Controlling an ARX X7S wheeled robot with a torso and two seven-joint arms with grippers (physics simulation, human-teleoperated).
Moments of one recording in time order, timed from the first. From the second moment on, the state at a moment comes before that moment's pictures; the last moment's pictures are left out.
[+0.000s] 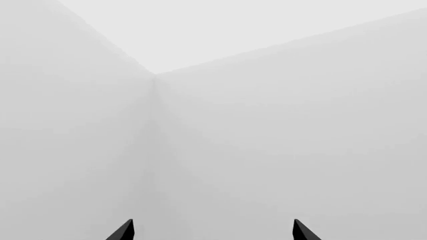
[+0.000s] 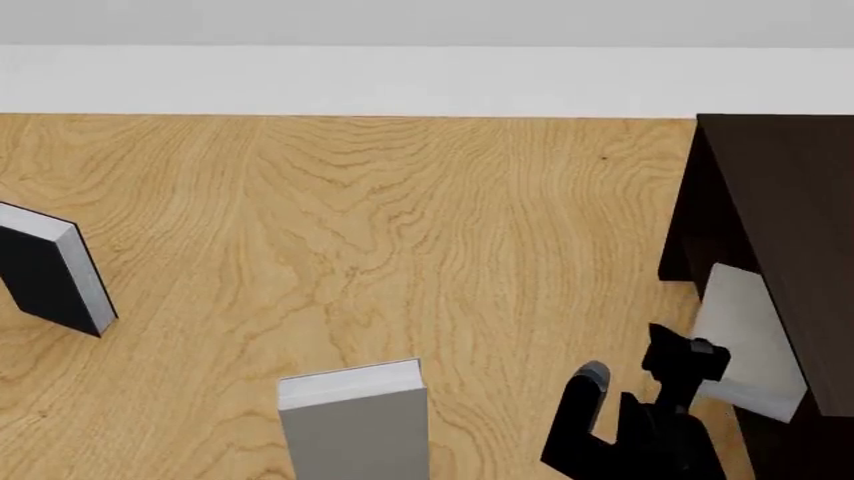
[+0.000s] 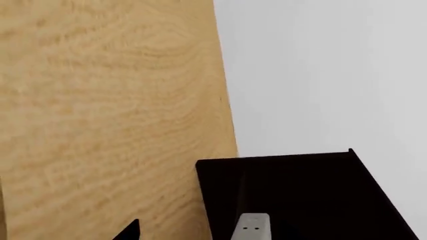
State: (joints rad) left arm 0.78 -1.41 -0.99 1.05 -1.00 0.01 -1.25; right arm 0.94 0.32 -1.45 1.31 0.04 -0.15 0.41
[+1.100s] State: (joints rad) left arm 0.78 -1.39 -1.00 1.05 -1.00 0.01 -1.24; right arm 0.88 0.51 -1.21 0.77 0.34 -0.10 0.32
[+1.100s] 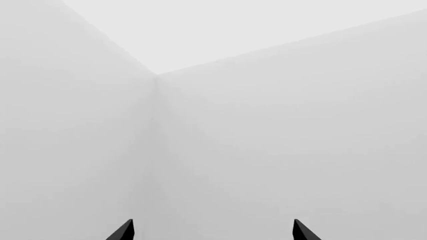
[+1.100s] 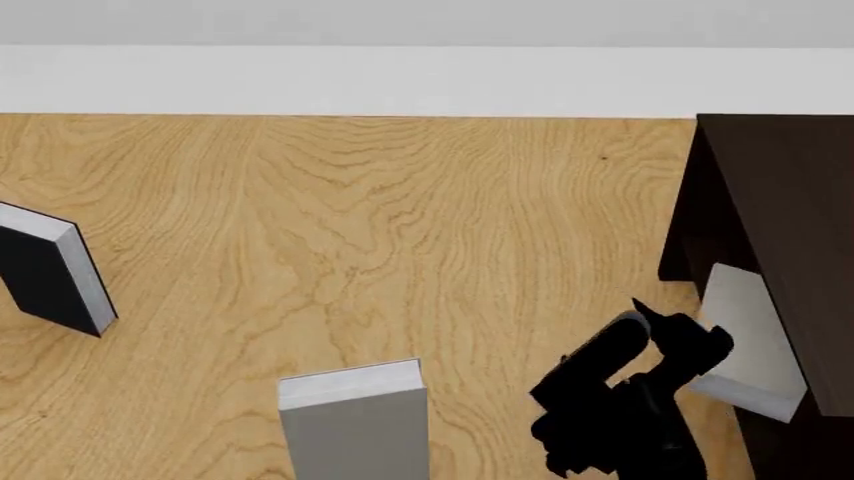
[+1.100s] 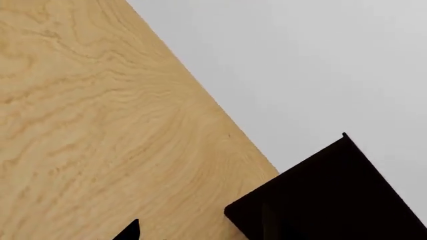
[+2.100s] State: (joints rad) left arm 0.78 -1.39 -0.96 1.05 -0.97 0.02 -1.25; right arm 0.79 0.52 -1.09 0.67 0.53 -0.14 0.30
